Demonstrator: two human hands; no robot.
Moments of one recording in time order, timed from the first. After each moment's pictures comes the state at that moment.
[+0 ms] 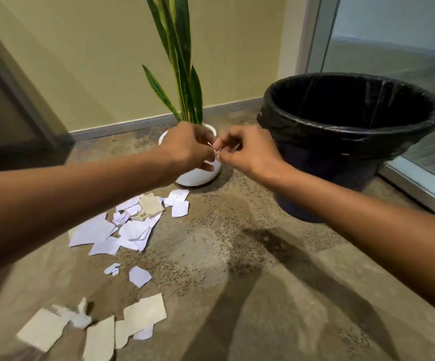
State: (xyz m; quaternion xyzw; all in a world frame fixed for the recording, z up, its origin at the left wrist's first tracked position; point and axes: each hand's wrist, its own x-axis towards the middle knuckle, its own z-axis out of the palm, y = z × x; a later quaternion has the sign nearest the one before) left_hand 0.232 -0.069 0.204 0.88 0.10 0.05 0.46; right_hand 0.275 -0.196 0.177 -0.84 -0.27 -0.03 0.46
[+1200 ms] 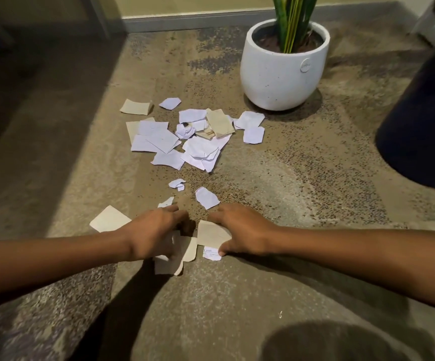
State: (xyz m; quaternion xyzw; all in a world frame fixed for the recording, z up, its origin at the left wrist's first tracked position) left_hand 0.042 0.086 0.004 0.96 0.04 -0.26 0.11; right_hand 0.151 -0.079 -0.018 -0.79 -0.54 0.27 0.07
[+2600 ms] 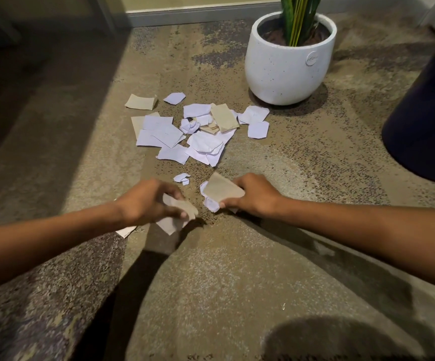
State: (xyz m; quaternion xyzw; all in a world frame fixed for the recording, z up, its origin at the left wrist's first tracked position) left_hand 0.051 0.104 0.023 0.91 0.21 -0.16 0.31; right_hand 0.183 -0.069 -0.020 -0.85 -0.36 0.28 0.25
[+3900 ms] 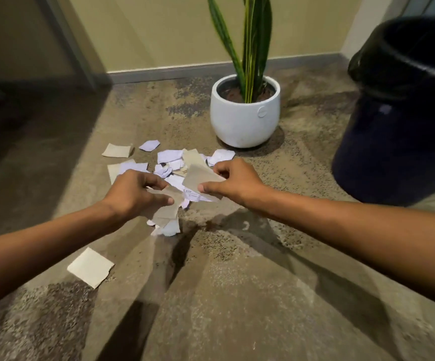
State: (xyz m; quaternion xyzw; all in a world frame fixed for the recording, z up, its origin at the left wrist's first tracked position) left_hand 0.114 0.092 0.071 0.87 0.30 0.02 0.39; right_hand 0.230 -0.077 0.058 -0.83 -0.30 0.20 0.42
